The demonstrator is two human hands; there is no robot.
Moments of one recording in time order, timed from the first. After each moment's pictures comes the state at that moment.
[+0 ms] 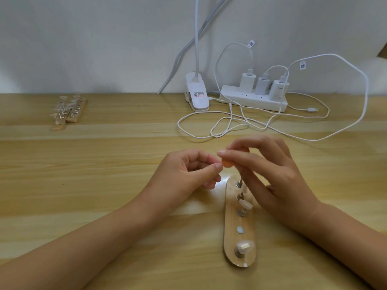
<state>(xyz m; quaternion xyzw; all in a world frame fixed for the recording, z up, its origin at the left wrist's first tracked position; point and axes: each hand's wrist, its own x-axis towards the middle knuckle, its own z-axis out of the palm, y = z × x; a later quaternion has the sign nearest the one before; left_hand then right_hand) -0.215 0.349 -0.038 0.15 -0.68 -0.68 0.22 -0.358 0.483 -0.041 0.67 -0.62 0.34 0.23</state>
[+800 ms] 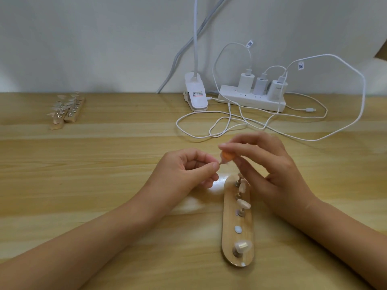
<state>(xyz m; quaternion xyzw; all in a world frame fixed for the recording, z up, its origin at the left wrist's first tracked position) -0.215 0.347 -0.040 0.17 -0.68 -0.68 0.21 -0.360 0.481 -0.041 0.66 -0.62 0.39 0.15</state>
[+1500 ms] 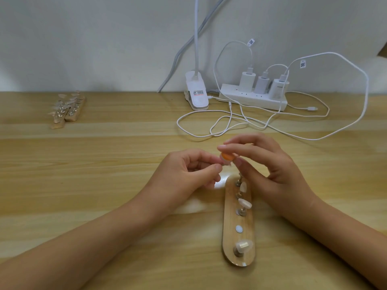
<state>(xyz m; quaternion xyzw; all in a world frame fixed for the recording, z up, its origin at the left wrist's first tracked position) -0.215 0.347 -0.041 0.15 -0.71 -0.65 0.20 -0.361 0.481 -0.043 0.64 -0.62 0.44 0.06</state>
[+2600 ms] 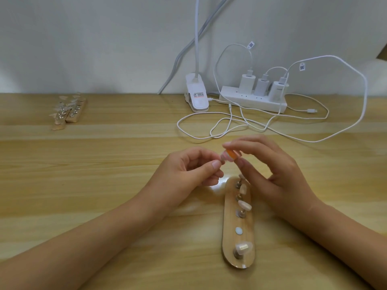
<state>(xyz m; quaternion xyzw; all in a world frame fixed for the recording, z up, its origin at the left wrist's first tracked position) -0.216 0.348 -0.040 0.13 -0.67 -0.70 0.21 -0.363 0.483 -0.043 0.65 -0.61 0.44 0.08</state>
